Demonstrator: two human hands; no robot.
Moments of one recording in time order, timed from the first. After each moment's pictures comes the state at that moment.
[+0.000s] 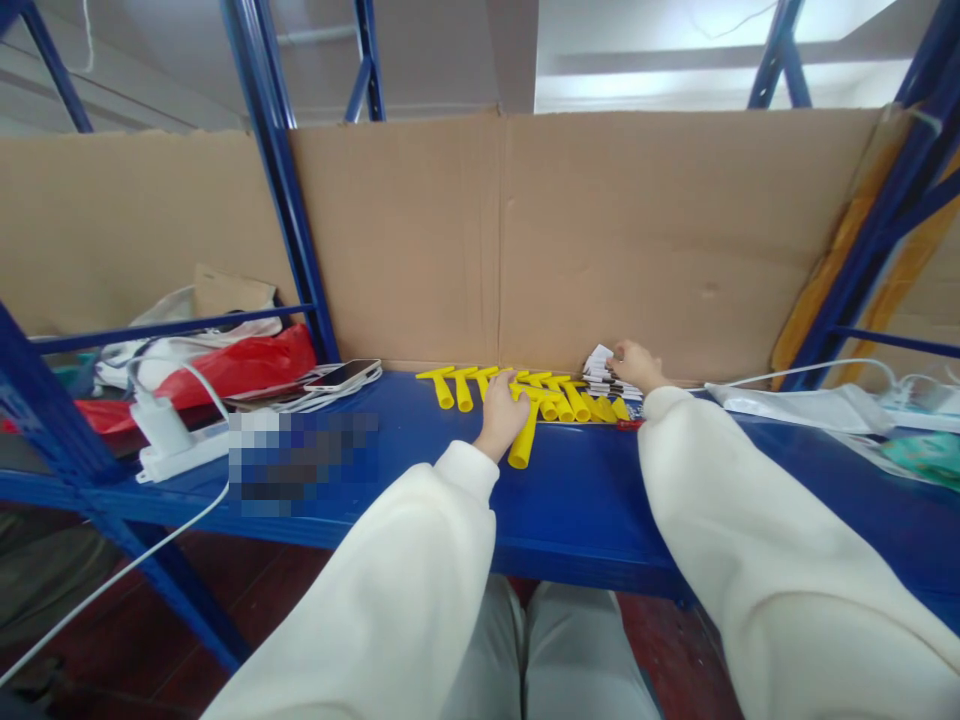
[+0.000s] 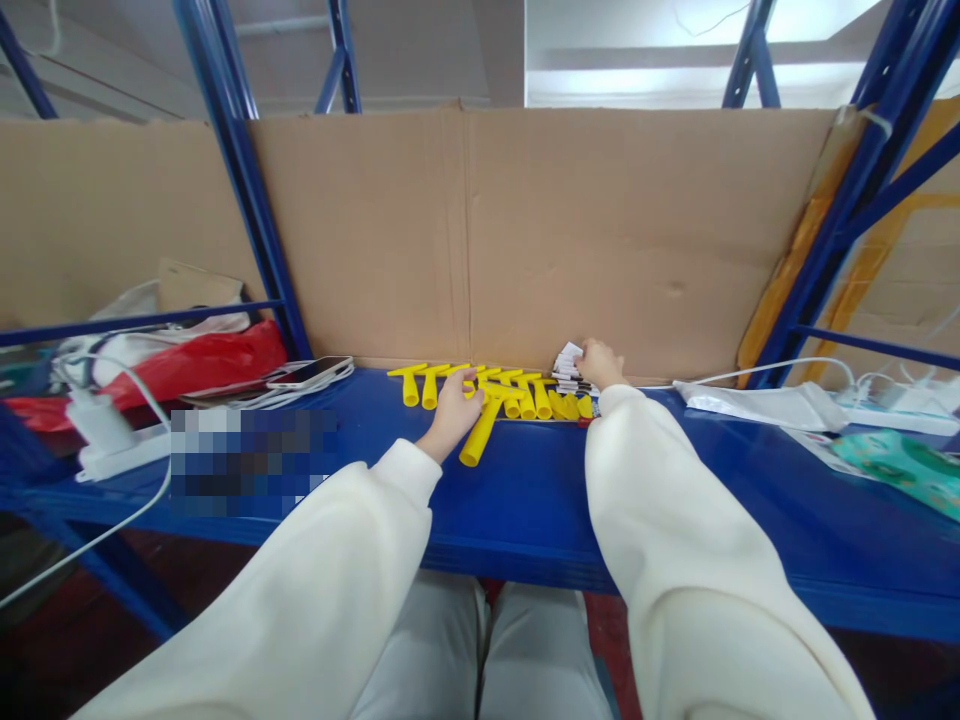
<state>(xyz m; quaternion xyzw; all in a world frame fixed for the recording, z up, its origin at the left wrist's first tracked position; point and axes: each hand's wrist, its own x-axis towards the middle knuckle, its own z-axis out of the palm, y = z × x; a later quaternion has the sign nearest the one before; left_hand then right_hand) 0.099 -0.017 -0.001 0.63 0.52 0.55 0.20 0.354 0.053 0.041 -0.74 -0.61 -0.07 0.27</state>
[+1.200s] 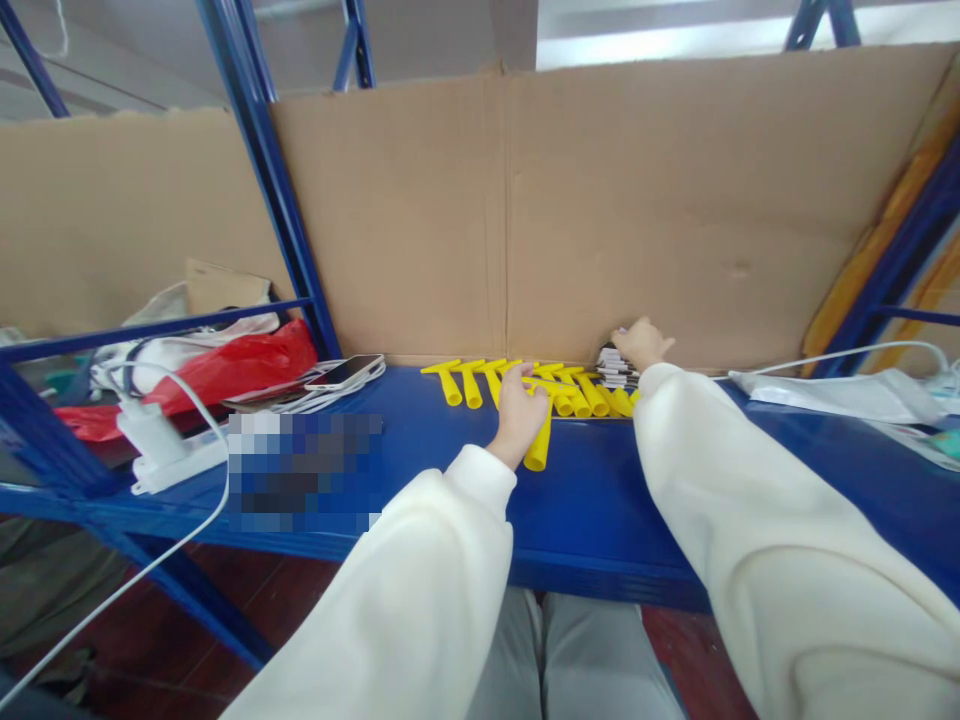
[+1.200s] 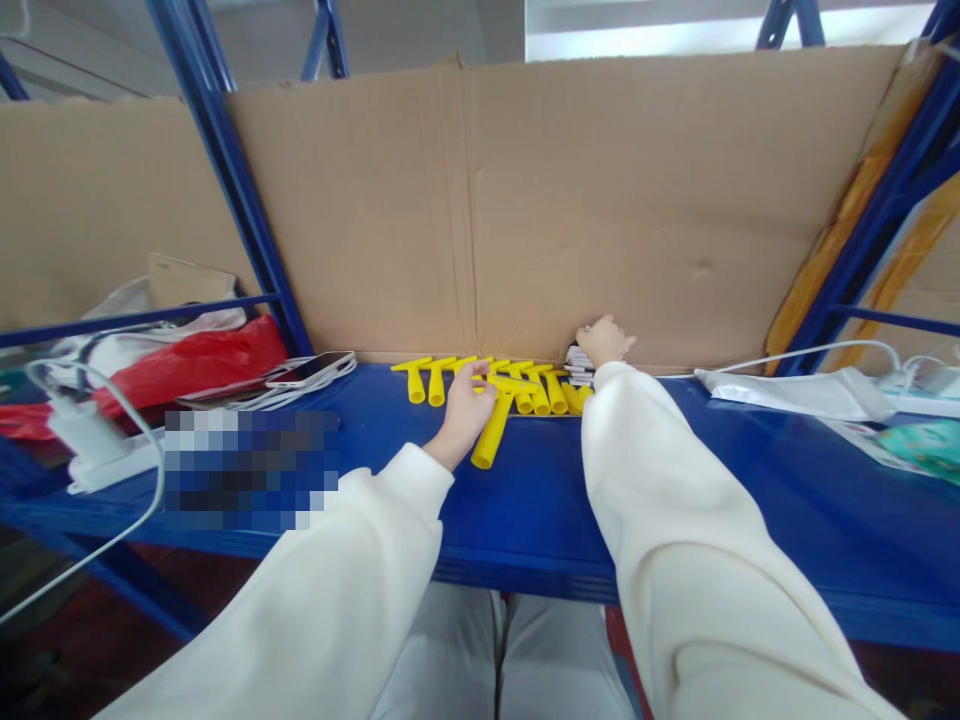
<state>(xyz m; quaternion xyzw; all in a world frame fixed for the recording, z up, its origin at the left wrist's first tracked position) 0.107 -0.017 -0.004 0.59 0.49 0.60 0.24 0.325 0.085 0.049 -0.80 -0.48 -0.08 0.35</state>
